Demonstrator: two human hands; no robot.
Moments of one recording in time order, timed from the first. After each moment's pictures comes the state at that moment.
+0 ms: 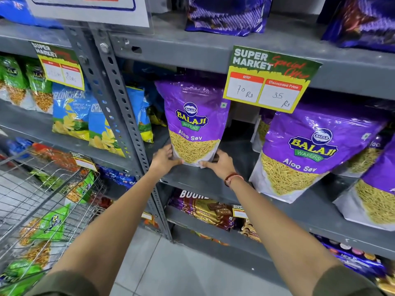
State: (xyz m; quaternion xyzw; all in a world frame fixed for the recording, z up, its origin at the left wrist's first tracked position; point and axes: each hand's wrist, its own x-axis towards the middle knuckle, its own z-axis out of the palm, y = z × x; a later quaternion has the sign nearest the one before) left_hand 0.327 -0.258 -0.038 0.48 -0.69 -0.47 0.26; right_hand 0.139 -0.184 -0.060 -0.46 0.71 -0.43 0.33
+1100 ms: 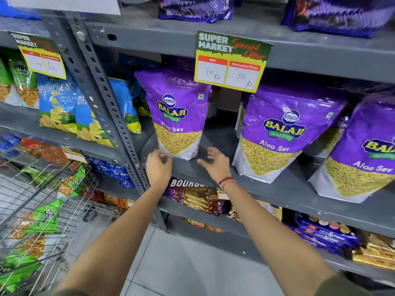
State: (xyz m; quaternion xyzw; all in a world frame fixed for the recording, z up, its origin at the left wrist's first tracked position) left_hand 0.306 -0.188 -0.075 0.61 -0.64 -0.28 0.38; right_hand 0.140 -0.120 -0.066 -0.44 0.72 -0.46 0.28
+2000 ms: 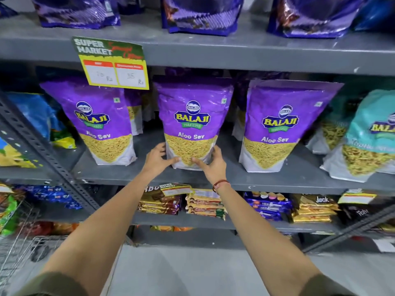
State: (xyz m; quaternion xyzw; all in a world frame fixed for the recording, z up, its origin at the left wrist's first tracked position) left_hand 0.163 -0.125 -0.037 0.39 -0.76 -0.46 0.23; right_hand 0.025 0.000 -0.065 -0.31 0.72 -0.59 0.20
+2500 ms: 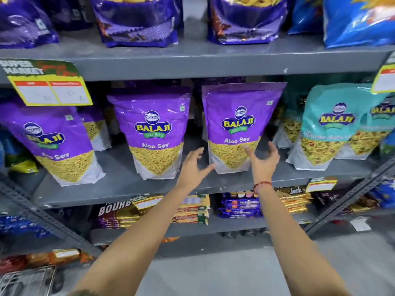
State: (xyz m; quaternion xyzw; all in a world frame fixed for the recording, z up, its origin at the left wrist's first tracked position) left_hand 0.035 -0.004 -0.041 0.25 -0.84 -0.42 0.24; right_hand -0.104 0.136 -0.028 -0.08 0.71 -0.70 0.01
